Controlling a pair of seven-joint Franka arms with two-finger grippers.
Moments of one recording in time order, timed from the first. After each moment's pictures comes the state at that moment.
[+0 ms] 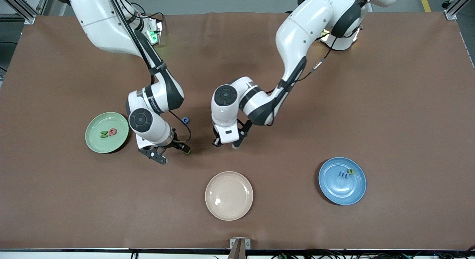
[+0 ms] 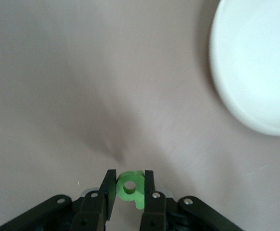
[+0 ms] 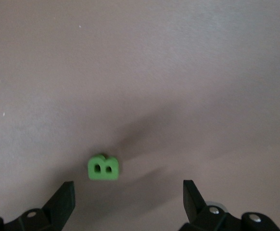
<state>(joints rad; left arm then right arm) -0.73 1.00 -0.09 -1.01 0.09 2.15 -1.87 0.42 0.62 -0.03 -1.76 0.09 2.35 0.83</state>
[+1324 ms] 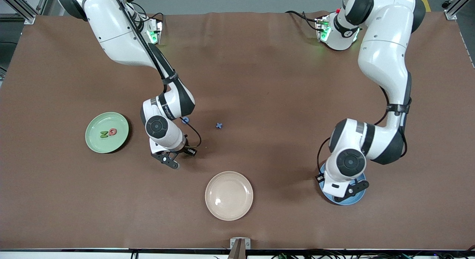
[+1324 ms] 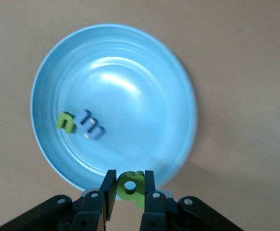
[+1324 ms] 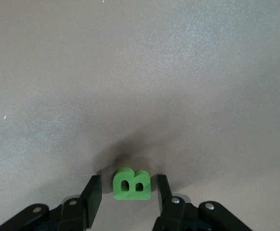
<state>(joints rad) -0.22 0.91 -0.07 -1.13 0.22 1.90 -0.81 0.46 0.71 -0.03 -1.69 0.09 2.40 0.88</state>
